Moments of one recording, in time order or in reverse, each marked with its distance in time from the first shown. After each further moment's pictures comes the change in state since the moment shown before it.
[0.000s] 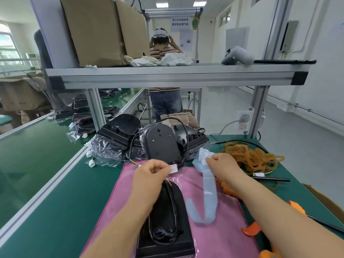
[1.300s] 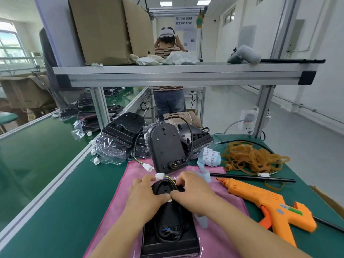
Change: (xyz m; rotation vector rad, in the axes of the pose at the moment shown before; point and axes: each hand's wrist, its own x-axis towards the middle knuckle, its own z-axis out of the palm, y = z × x) left_hand -0.007 -0.037 -0.030 0.775 -0.145 -0.088; right_hand -0.055 -0.025 0.075 -0.251 -0.231 -0.277
